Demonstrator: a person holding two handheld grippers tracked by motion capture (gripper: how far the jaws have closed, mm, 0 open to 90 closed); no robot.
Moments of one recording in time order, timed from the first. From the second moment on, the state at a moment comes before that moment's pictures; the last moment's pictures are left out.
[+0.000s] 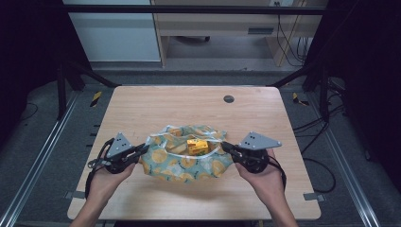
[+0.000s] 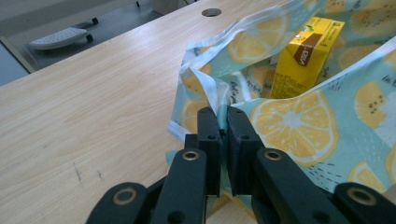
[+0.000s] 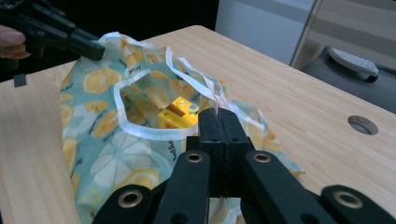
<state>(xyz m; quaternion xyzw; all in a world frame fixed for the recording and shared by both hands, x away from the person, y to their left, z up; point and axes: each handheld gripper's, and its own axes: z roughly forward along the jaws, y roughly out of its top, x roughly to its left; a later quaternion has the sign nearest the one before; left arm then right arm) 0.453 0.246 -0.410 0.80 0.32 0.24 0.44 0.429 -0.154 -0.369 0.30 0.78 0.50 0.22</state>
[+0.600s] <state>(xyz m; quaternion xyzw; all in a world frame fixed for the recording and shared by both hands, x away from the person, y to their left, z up) 0.432 0.257 -0.429 0.80 0.32 0.22 0.46 0.415 -0.173 -0.414 0.32 0.78 0.51 0.19</state>
